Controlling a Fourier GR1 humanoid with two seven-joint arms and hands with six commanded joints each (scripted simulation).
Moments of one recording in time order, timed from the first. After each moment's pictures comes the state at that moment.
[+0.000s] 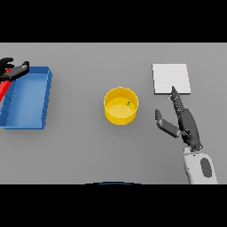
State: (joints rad) left arm -0.73 0.94 -0.74 -1.12 0.40 0.23 0.60; right arm 0.01 -0.11 0.08 -1.60 0.15 0.04 -0.10
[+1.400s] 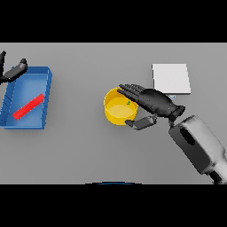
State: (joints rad) left arm -0.70 0.93 -0.73 -1.10 0.39 0.30 0.48; right arm -0.46 -0.39 0.47 -1.45 0.62 0.33 -0.12
